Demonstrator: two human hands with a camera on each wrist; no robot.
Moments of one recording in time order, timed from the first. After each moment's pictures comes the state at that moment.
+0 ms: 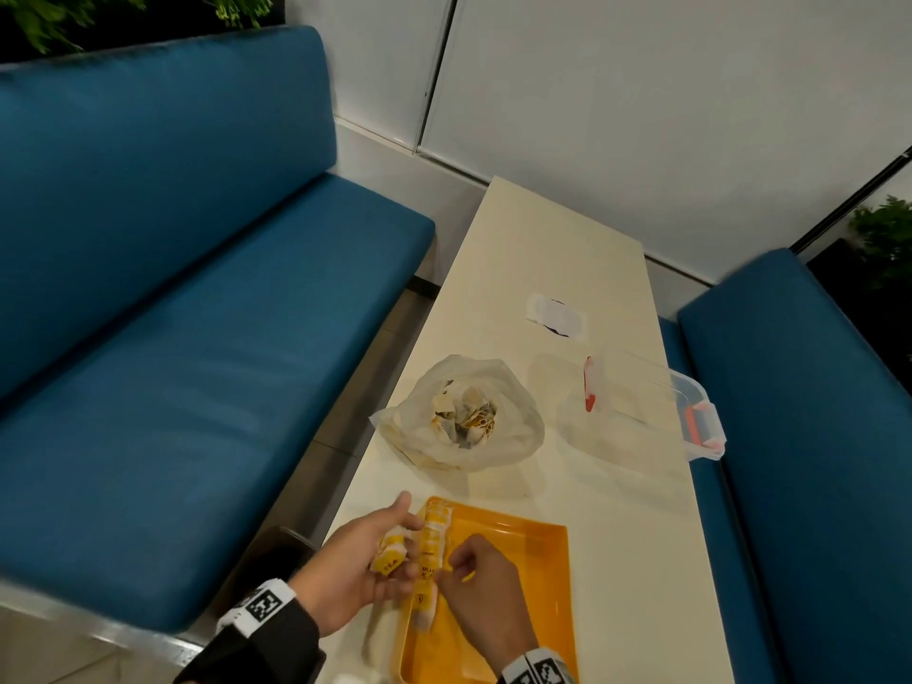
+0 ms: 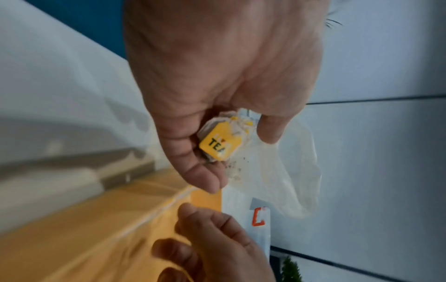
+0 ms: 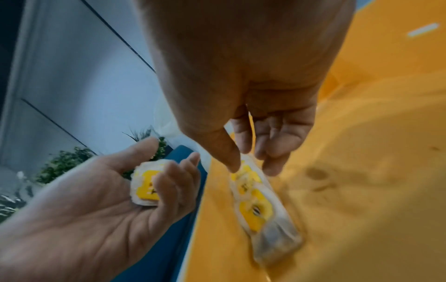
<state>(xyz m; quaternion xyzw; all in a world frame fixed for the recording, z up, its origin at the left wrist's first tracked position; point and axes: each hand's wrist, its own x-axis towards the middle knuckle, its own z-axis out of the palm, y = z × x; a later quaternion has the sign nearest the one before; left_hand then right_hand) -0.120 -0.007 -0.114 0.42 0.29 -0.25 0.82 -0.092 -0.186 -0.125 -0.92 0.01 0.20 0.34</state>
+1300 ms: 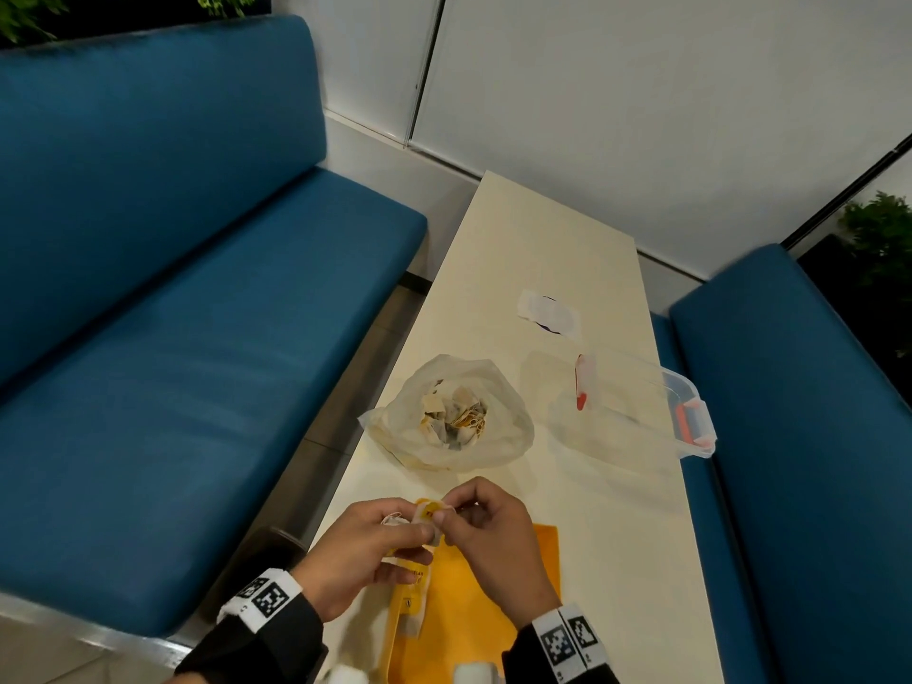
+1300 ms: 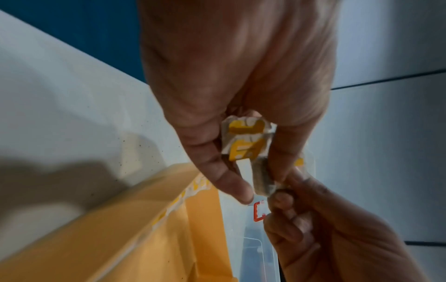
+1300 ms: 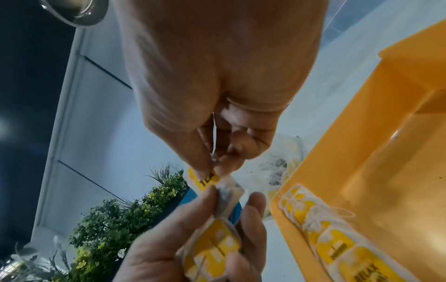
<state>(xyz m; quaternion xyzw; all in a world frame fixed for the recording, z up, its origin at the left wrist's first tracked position) -0.107 -0.011 -0.105 0.52 0.17 -0.21 0.81 -0.057 -0.182 -0.069 -0.83 -0.08 0.16 0.53</state>
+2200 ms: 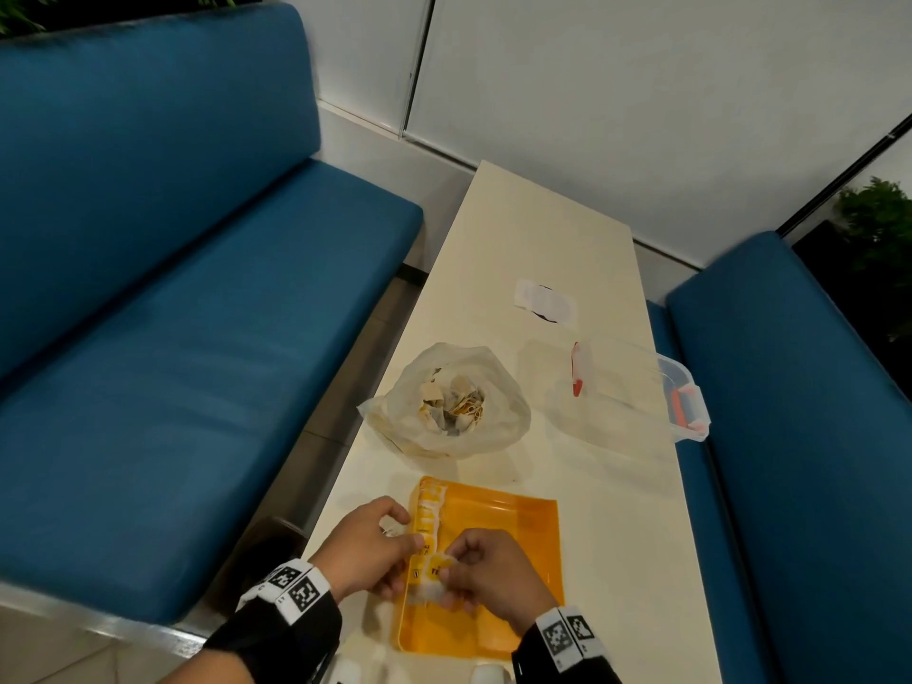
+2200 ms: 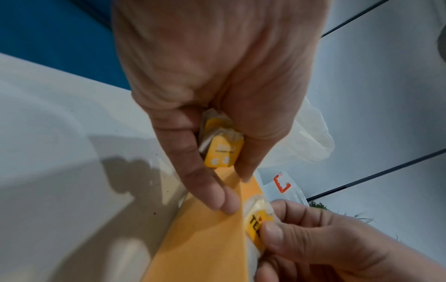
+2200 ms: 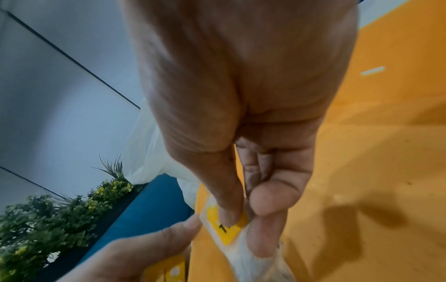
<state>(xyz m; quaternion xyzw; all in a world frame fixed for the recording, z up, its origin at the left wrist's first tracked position) -0.106 -0.020 -0.156 0.69 0.19 -0.25 0.65 -0.073 -0.211 -0.111 -0.81 0.03 0.38 0.45</state>
